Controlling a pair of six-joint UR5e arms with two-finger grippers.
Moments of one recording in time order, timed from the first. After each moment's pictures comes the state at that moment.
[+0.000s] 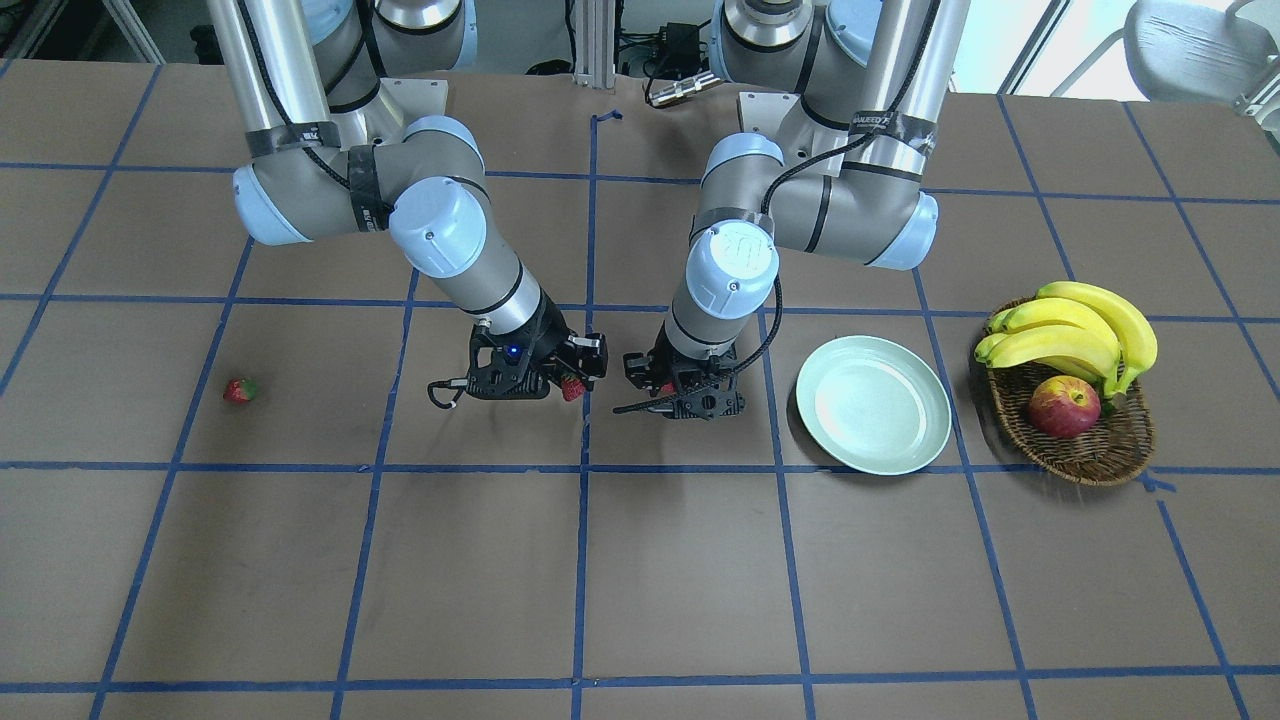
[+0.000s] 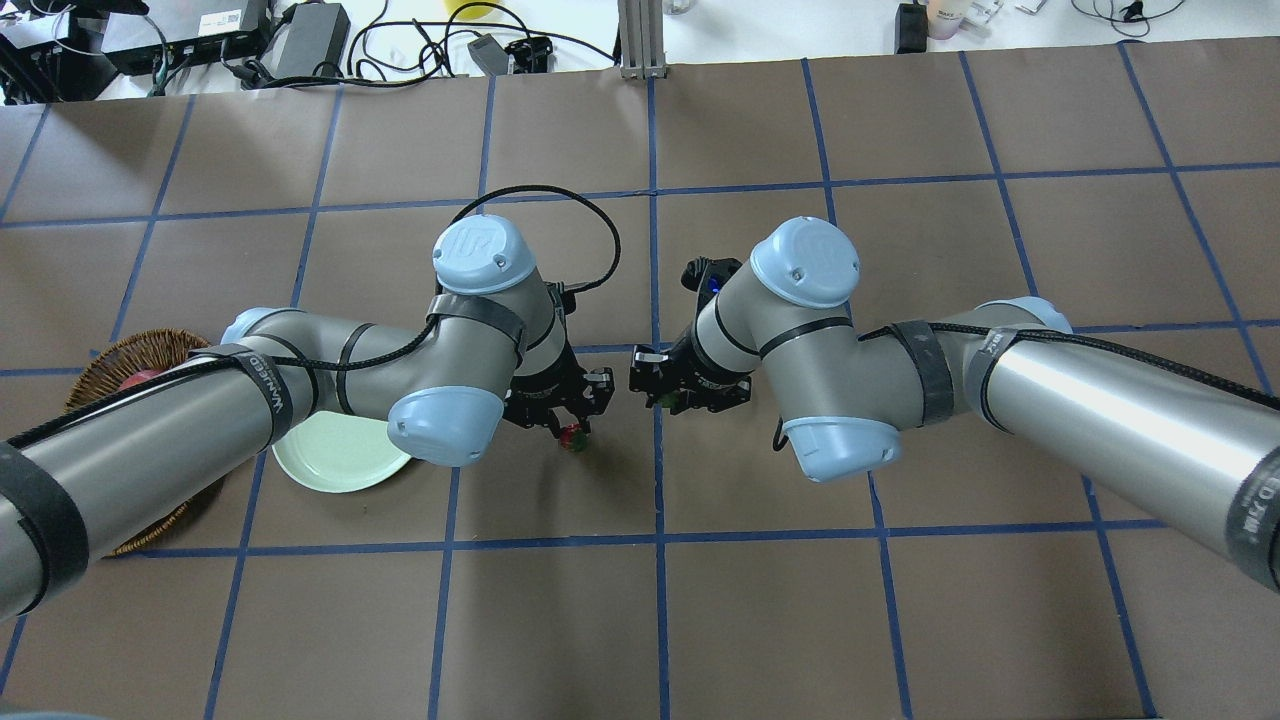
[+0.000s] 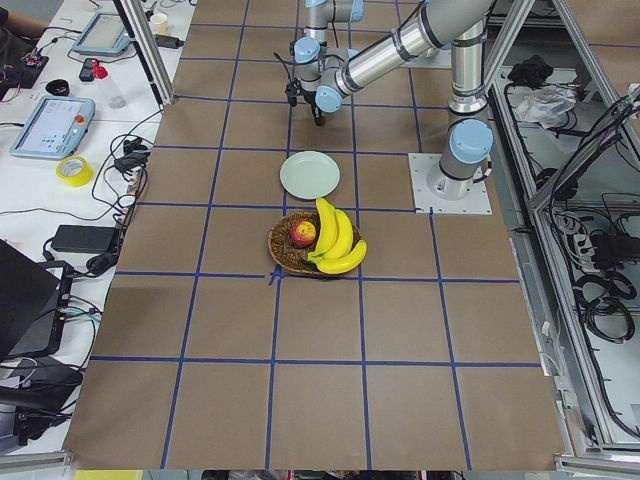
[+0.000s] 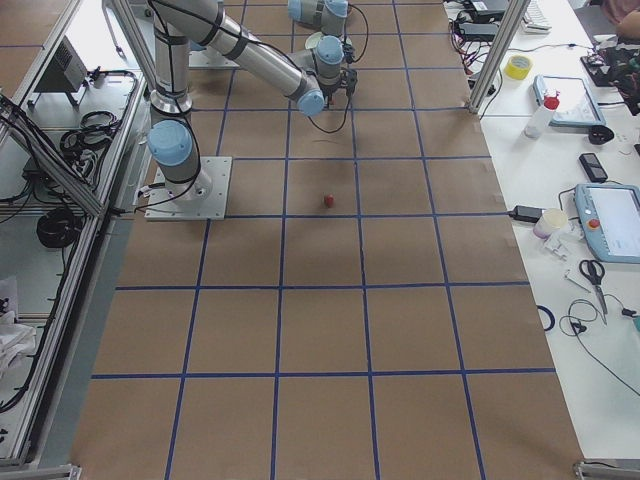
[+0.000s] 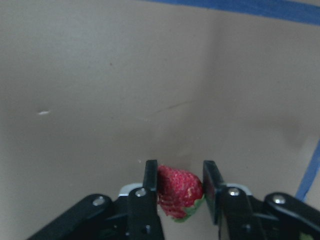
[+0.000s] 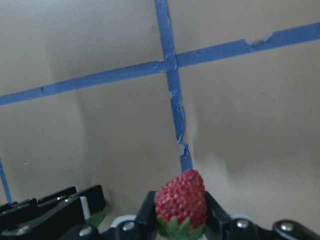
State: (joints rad) left arm -1.80 -1.92 -2.00 -0.89 1.45 -0.35; right arm 1.83 -1.24 2.05 -2.50 -1.19 0.44
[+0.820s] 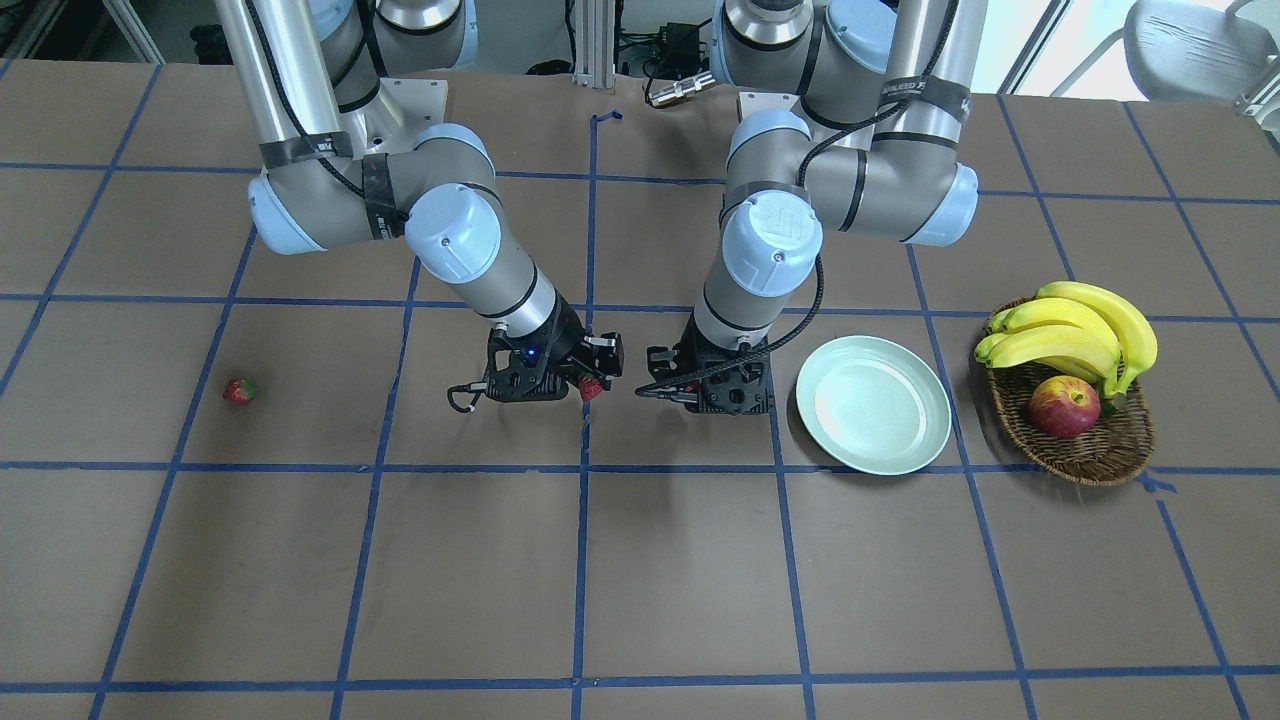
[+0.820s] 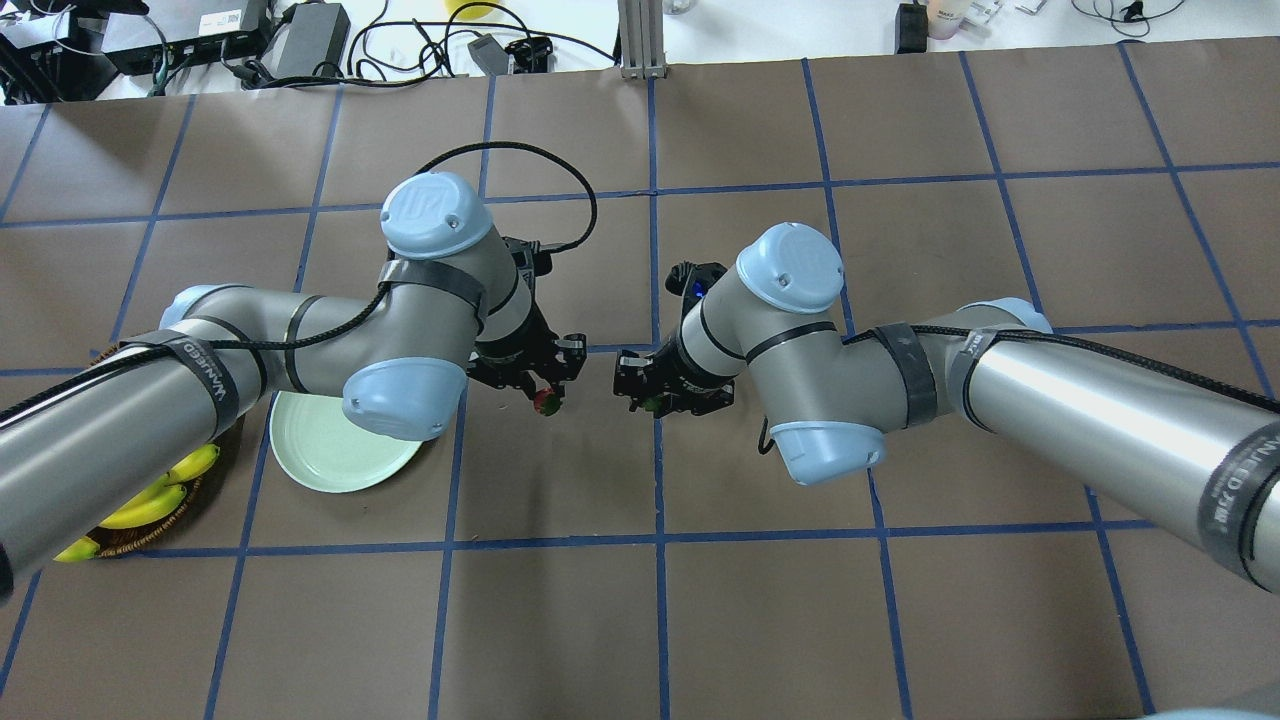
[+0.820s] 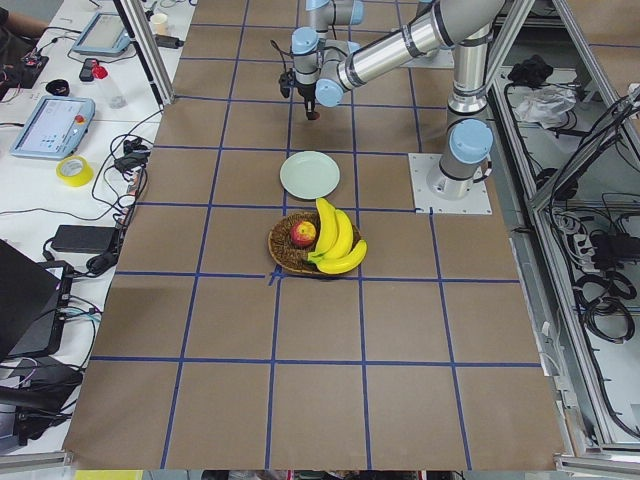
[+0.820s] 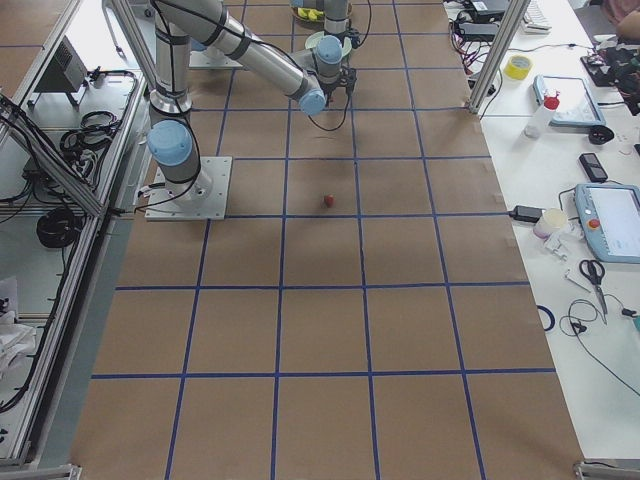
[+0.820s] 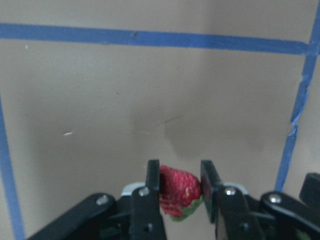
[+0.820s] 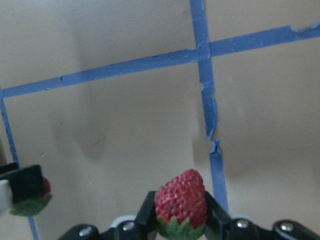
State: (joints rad) left arm -1.70 -1.84 -1.97 -0.94 1.47 -0.14; right arm 1.86 -1.20 2.04 -2.55 -1.15 0.45
